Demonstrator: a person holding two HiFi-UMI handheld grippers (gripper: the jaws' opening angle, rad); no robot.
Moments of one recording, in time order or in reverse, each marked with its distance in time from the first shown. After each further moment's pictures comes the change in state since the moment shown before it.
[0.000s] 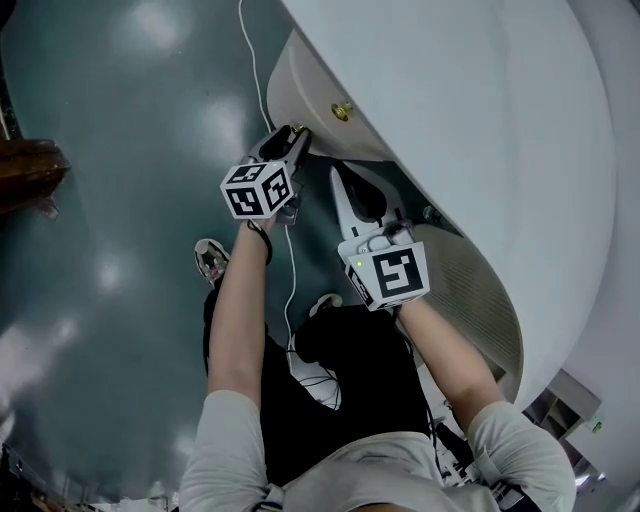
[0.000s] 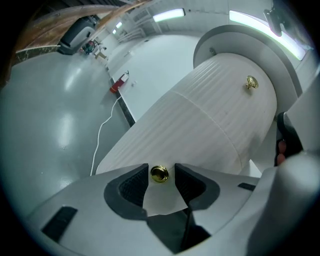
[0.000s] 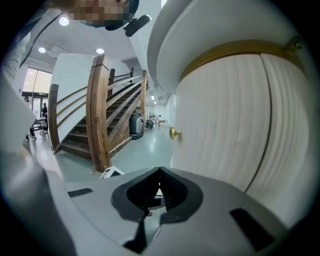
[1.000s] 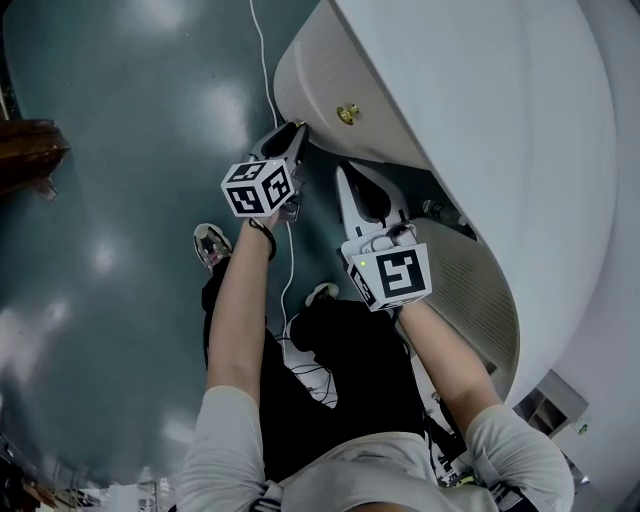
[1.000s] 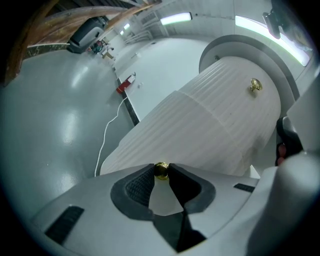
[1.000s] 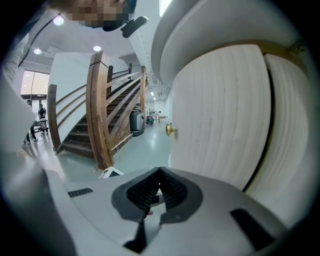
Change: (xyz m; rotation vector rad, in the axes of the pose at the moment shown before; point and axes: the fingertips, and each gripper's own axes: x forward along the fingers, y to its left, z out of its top) left arm -0.020 0.011 -0.007 -0.061 -0.026 0.020; right arm -0.003 0.014 -0.003 0.016 0.049 0.007
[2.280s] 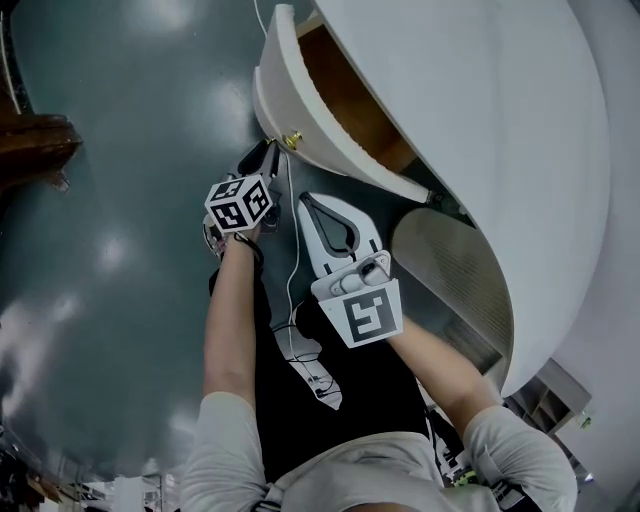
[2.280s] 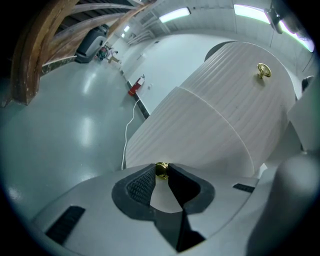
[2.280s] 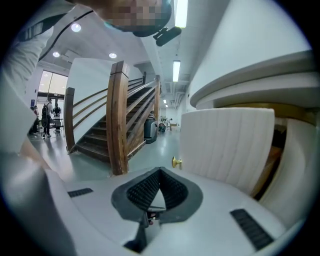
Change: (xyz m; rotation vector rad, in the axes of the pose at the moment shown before) left arm -0.081 0.029 -0.005 0.023 0.043 0.172; right arm -0.047 0.089 0.054 -0.077 -0.059 0.113
